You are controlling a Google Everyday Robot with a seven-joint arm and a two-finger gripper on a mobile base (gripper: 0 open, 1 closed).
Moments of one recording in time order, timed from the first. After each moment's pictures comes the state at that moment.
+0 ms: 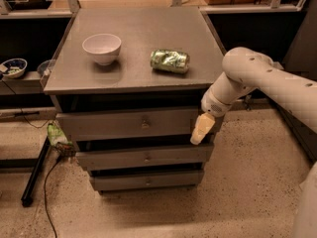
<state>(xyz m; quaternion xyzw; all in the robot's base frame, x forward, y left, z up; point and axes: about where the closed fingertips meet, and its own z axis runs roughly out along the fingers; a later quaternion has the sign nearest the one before) 0.623 -0.142 0.678 -0.57 0.80 0.13 0.15</state>
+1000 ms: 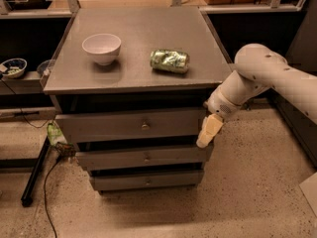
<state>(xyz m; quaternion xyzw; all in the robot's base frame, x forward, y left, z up) 0.592 -0.147 0.699 -0.58 0.78 0.17 0.15</state>
